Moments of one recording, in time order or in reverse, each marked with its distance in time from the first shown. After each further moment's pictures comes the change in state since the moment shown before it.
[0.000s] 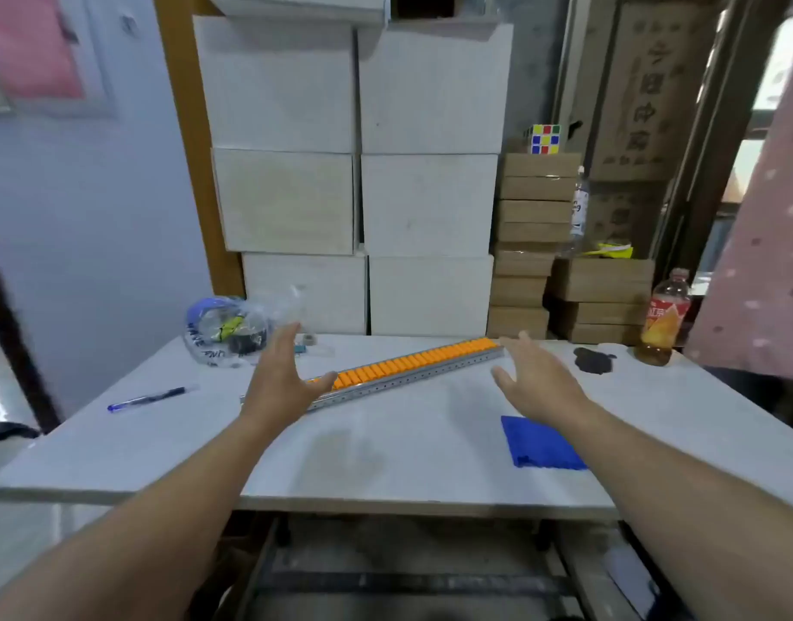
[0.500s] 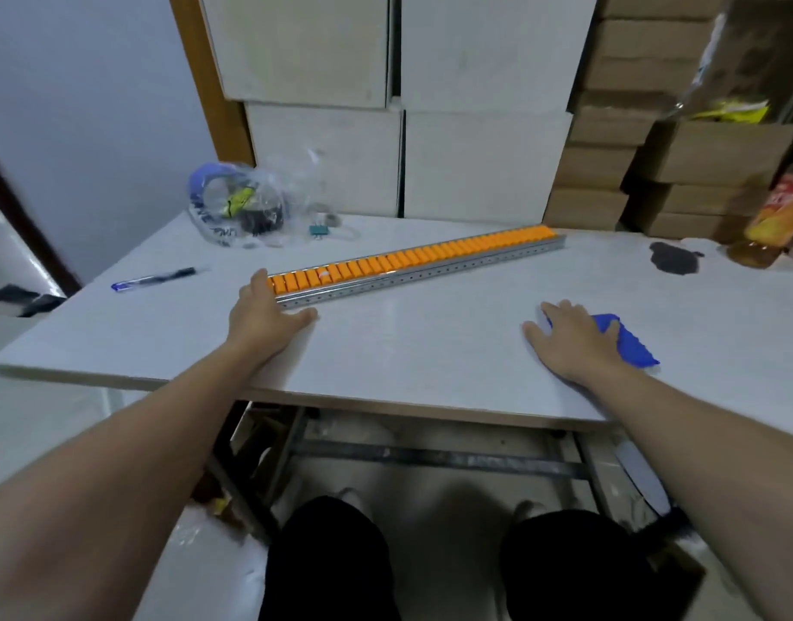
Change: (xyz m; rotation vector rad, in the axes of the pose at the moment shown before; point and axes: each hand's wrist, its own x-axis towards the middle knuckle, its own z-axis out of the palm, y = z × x) left_hand -0.016 -0.107 0.016 0.189 -0.171 -0.434; right_hand 0.000 0.019 0.112 -0.145 -0.278 0.177
